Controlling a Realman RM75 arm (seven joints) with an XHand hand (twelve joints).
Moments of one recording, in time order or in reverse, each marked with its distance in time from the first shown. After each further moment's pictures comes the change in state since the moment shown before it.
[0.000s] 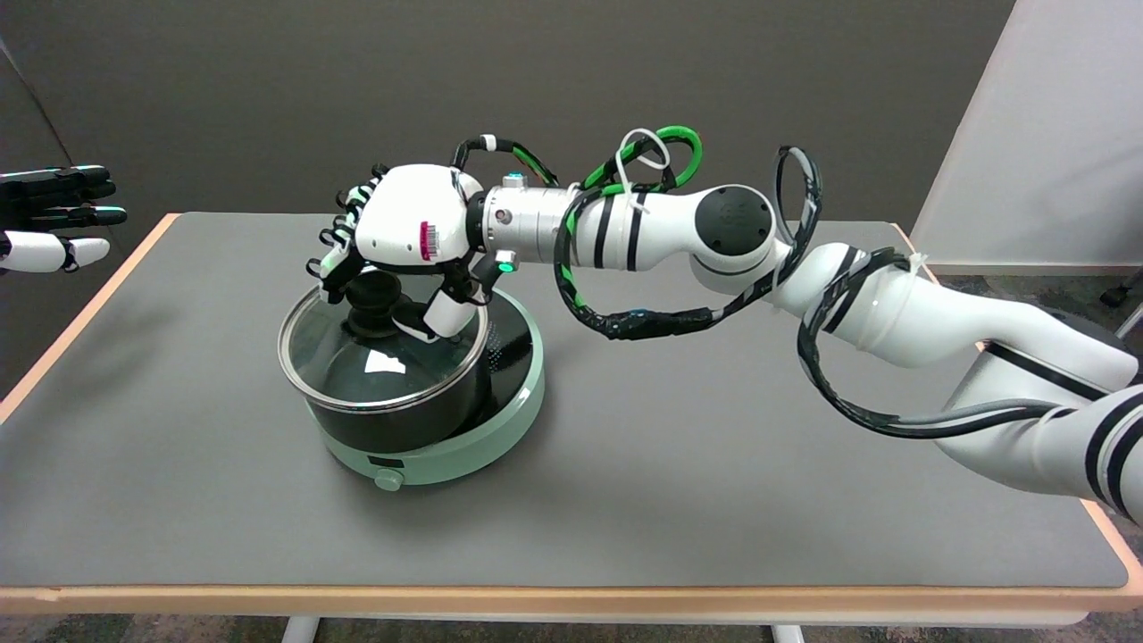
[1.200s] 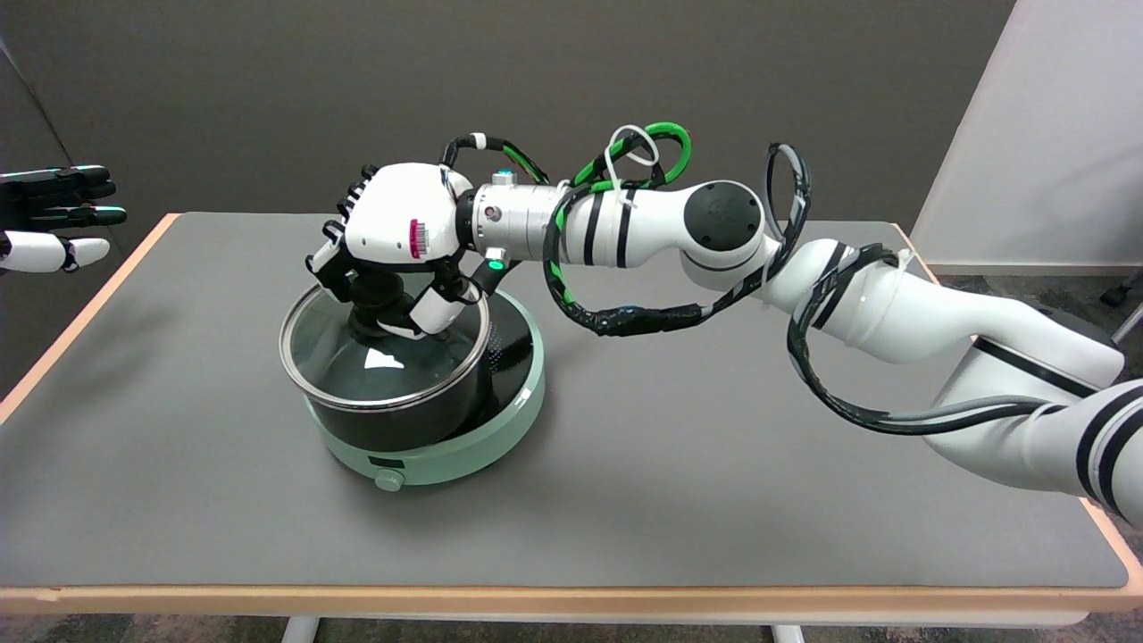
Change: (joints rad) arm 0.016 -0.026 -0.004 -0.030 0.002 0.009 0.005
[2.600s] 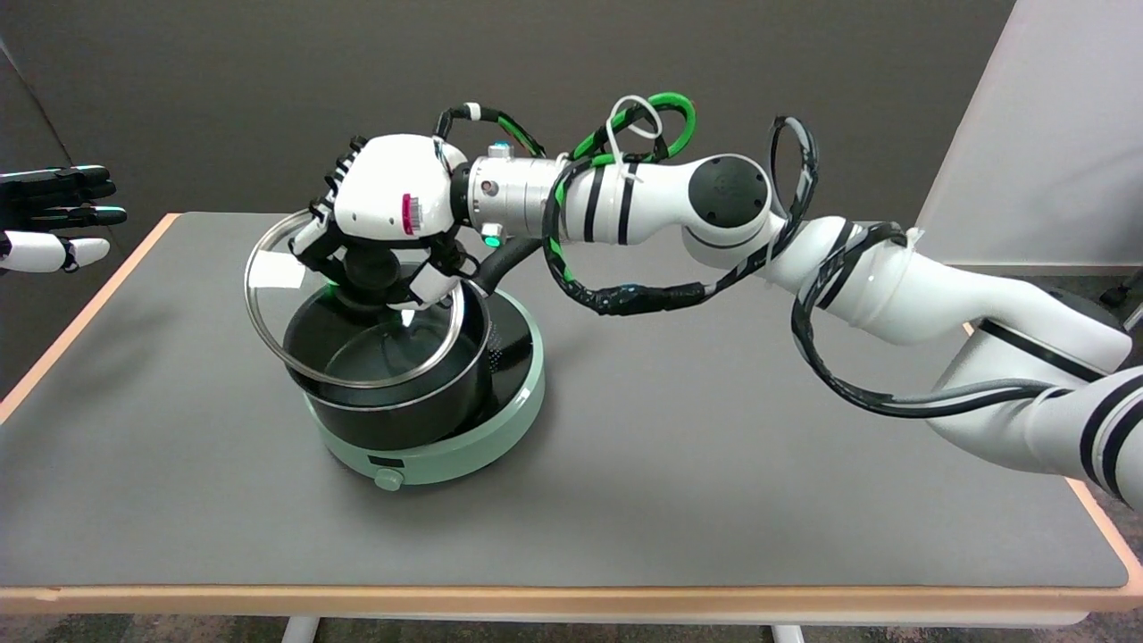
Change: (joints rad) arm 0.050 0.009 -0.005 0.018 0.011 0.010 0.002
